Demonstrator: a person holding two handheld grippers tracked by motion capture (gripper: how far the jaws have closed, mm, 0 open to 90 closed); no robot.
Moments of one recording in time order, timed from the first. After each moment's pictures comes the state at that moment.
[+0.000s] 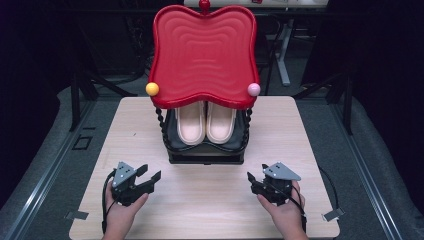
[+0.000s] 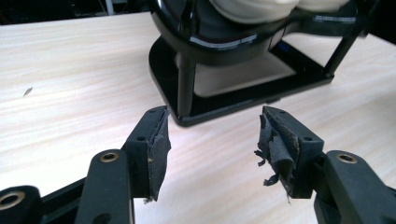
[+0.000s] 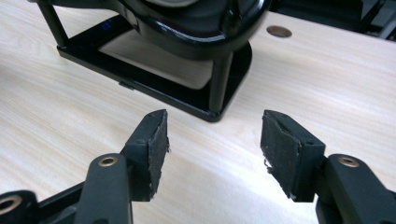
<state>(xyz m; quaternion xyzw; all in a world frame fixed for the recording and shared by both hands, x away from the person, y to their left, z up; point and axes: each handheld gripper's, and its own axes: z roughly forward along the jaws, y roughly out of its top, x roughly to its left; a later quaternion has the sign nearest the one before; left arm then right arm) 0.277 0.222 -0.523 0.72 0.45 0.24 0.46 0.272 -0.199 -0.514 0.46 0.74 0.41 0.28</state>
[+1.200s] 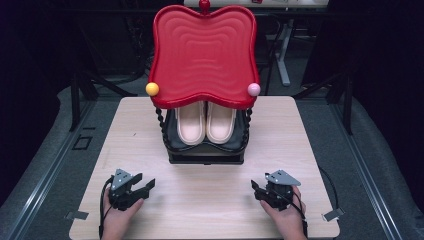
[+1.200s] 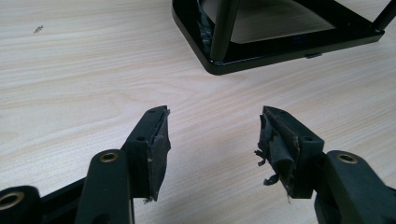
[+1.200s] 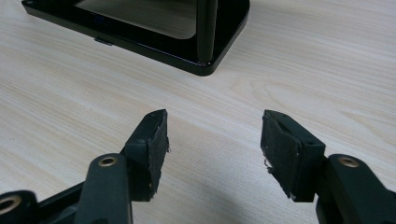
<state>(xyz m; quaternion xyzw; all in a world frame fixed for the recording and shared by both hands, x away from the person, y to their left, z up) 0.283 0.241 -0.561 0.73 0.49 0.22 0.43 0.275 -0.212 -0.557 0.48 0.74 0.38 0.26</state>
